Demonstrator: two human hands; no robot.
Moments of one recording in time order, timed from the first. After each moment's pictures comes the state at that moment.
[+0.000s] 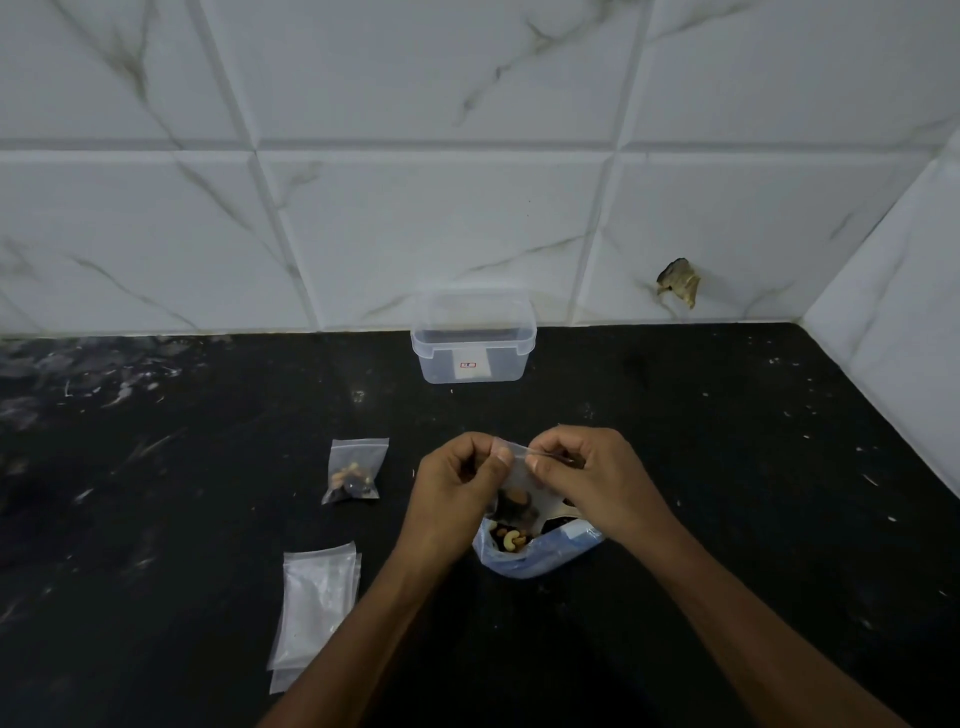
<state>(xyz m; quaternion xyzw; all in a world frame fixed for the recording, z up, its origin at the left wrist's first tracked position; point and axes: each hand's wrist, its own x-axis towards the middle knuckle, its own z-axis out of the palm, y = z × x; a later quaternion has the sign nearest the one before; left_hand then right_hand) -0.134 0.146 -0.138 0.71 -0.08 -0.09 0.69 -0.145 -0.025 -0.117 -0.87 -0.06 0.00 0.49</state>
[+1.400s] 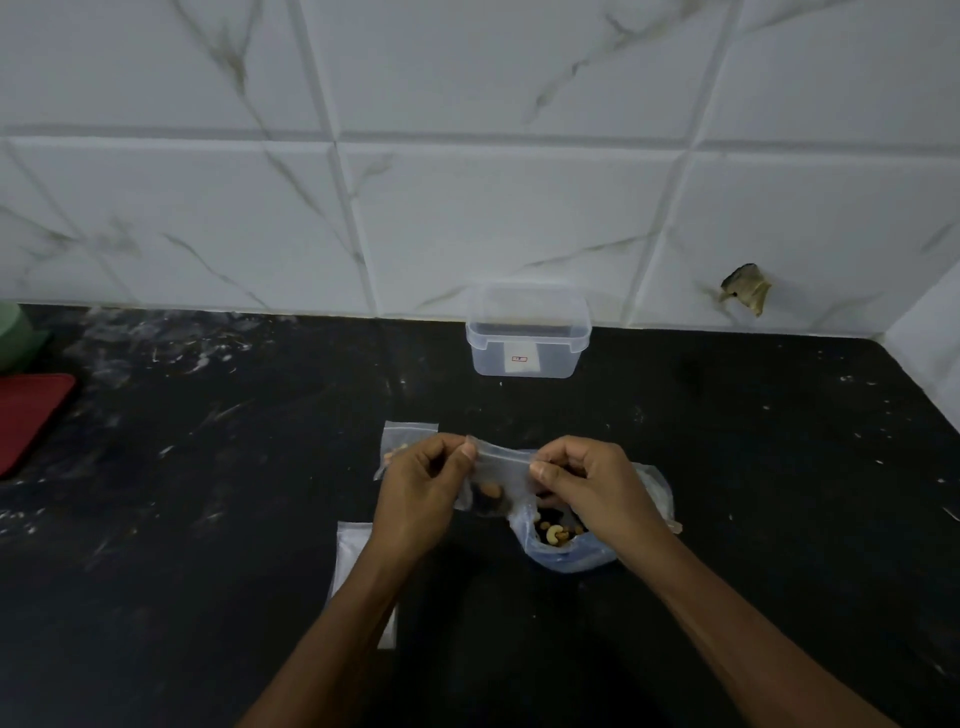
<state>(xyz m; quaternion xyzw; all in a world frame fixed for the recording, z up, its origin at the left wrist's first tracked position) -0.145 0.207 -0.141 0.78 0.00 -0.02 0.63 -0.141 0.013 -0.138 -0.82 -0.01 0.06 0.57</state>
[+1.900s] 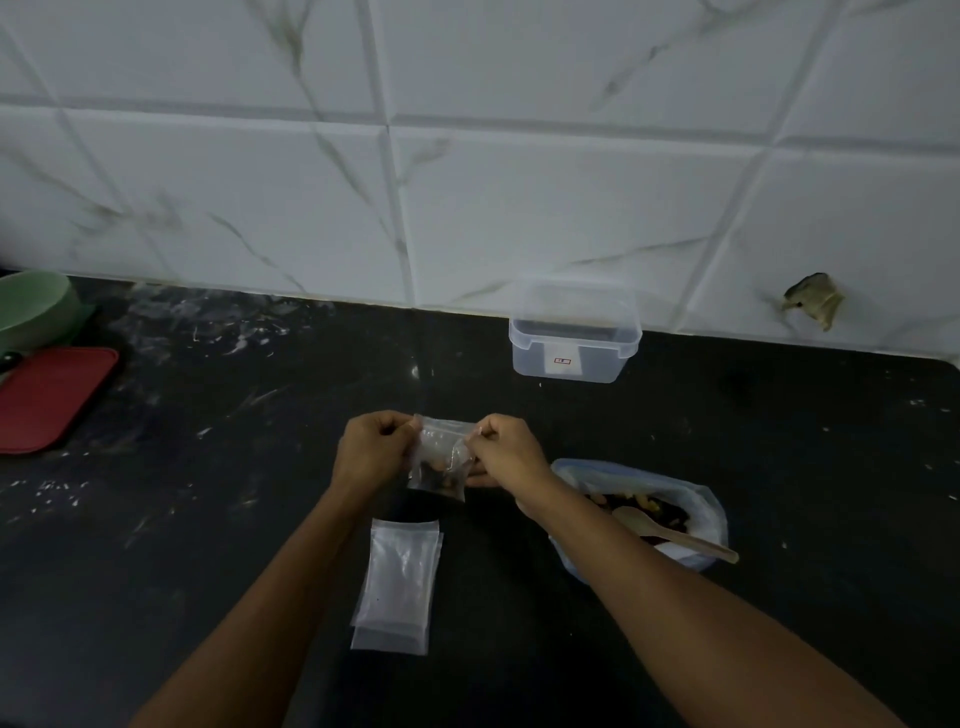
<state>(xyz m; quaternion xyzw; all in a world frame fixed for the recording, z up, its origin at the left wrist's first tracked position) -0.077 0.294 -0.179 0.82 0.17 -0.04 0.54 -0.057 0.129 -0.187 -0.77 0.12 0.23 0.59</state>
